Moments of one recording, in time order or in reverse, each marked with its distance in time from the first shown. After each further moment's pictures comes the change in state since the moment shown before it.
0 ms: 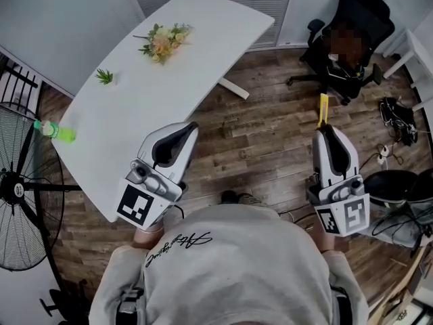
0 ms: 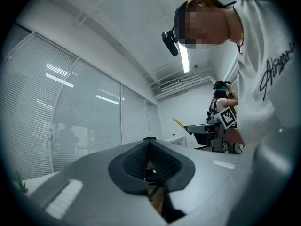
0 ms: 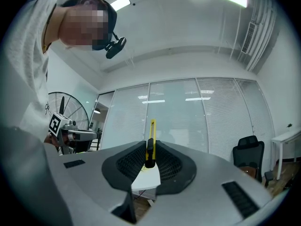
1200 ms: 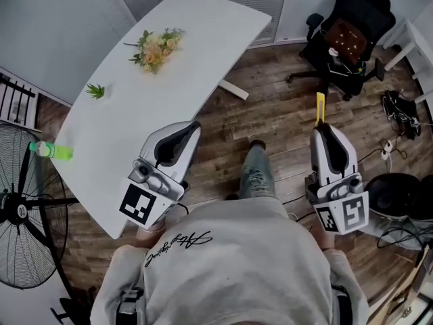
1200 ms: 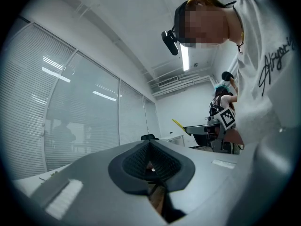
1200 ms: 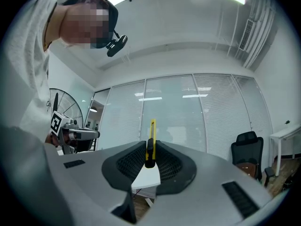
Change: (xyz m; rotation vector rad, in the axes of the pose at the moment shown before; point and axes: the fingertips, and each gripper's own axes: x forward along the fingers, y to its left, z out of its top) left arm 0.049 0.027 -0.027 -0.027 0.005 -0.043; right arm 0.035 -0.030 -0.034 0.020 0.023 -0.030
